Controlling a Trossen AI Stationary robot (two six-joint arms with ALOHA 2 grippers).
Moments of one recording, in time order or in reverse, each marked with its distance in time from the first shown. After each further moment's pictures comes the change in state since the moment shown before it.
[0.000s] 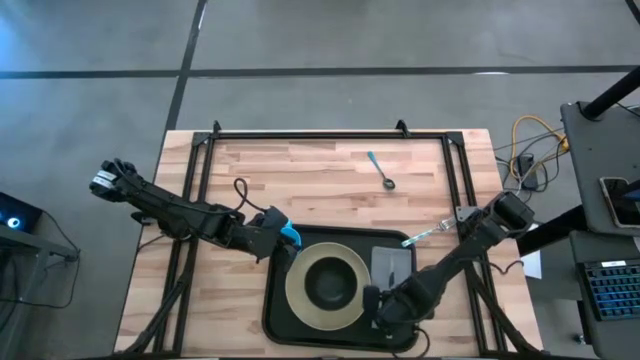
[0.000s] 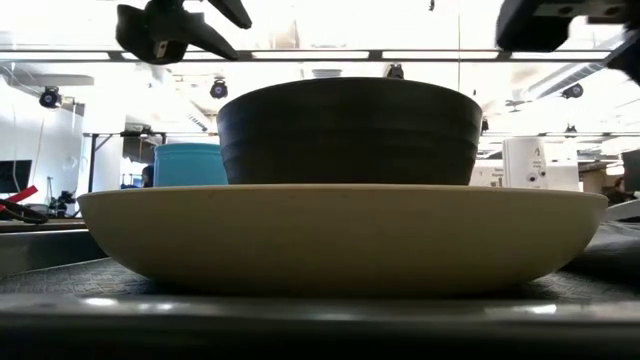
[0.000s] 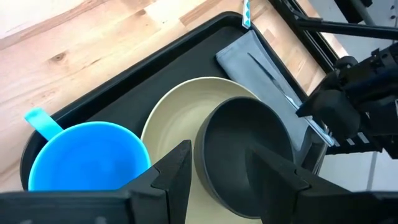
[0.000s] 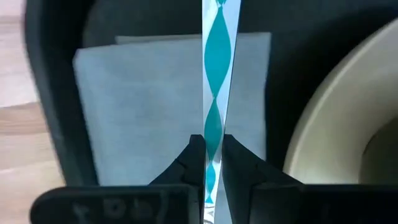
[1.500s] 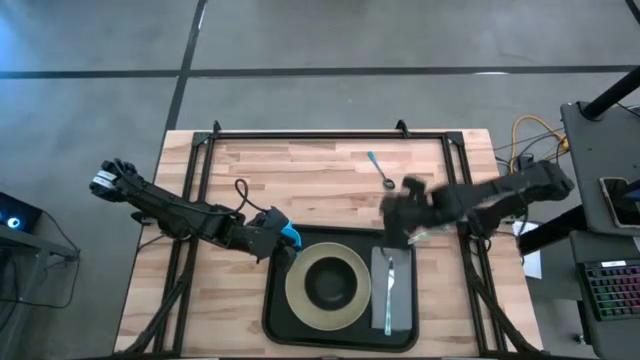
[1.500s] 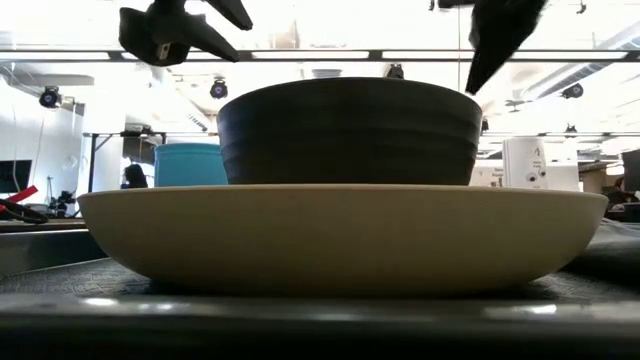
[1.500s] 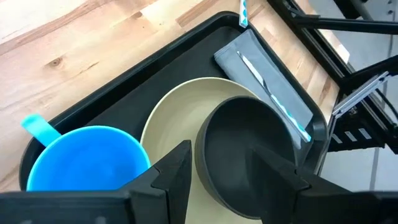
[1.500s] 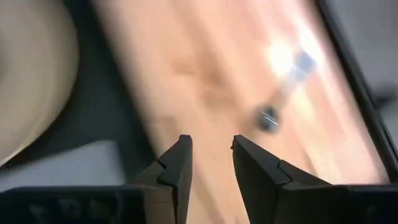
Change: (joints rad) left arm 0.000 0.000 -0.013 0.023 0.000 0.035; right arm -0.461 -0.473 -0.067 -0.300 0.445 1.235
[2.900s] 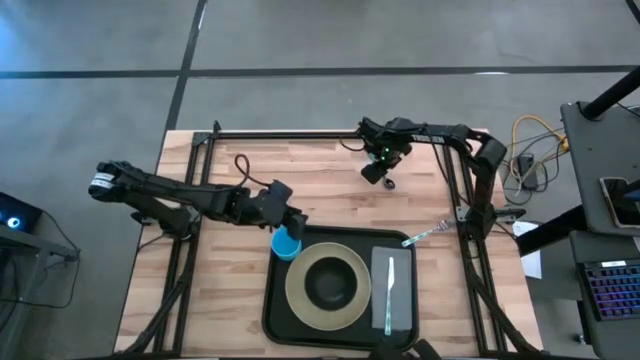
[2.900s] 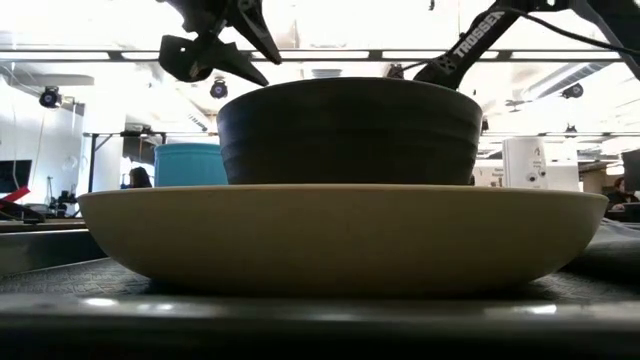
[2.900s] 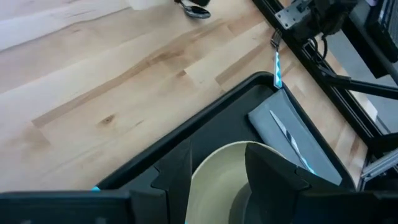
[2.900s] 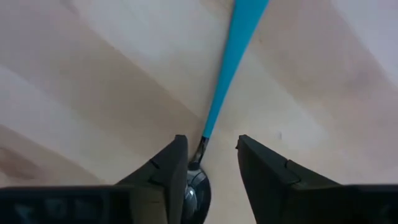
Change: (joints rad) left arm 0.219 -0.012 0.000 0.031 -0.001 0.087; right arm -0.875 0.558 0.055 0.240 -0.412 -0.312
